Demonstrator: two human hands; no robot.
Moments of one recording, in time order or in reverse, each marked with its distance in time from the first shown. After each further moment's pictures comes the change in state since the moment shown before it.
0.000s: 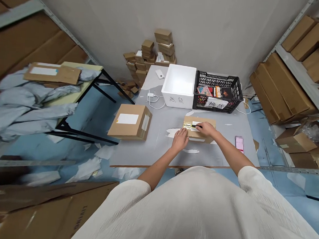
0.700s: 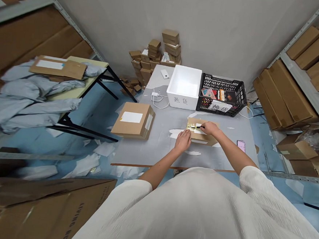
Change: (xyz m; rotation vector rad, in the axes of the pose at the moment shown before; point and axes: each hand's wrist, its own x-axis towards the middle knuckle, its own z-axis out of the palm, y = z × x) left_hand 0.002 -0.003 0.001 0.023 0.026 0.027; right_hand 0.030 0.014 -0.003 -0.072 -0.032 0.060
